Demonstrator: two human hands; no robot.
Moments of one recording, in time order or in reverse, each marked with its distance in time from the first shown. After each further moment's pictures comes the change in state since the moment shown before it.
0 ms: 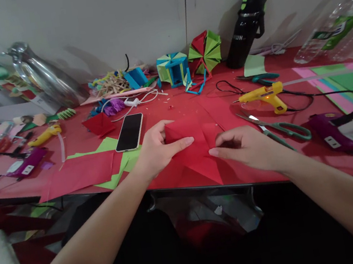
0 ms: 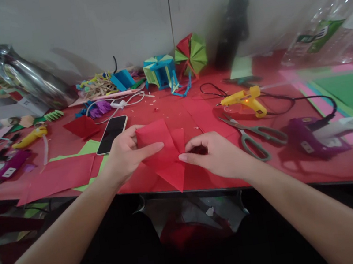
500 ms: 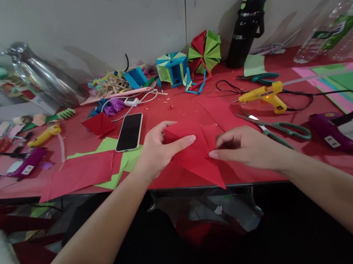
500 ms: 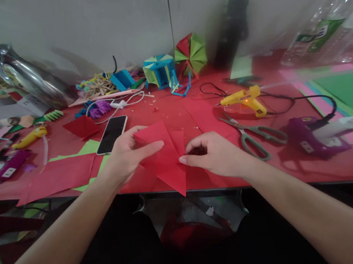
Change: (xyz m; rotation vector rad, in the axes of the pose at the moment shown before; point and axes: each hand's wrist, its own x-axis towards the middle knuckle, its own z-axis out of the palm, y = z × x) left_hand -0.003 0.003 0.004 -0.050 0.009 -0.043; right_hand 0.002 0.001 0.001 0.080 -0.033 0.046
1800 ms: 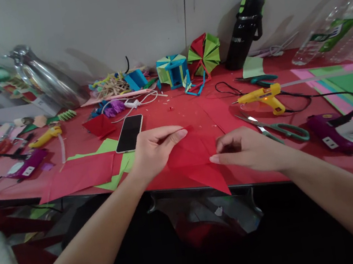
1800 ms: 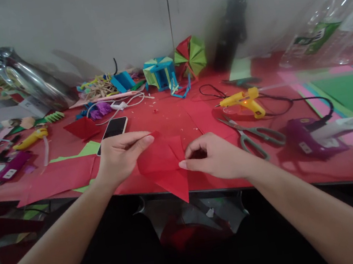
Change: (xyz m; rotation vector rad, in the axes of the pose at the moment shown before) left_hand 0.002 0.004 -0.011 0.435 0.158 0.310; right_hand -0.005 -0.005 -0.006 -0.083 -0.067 -0.016
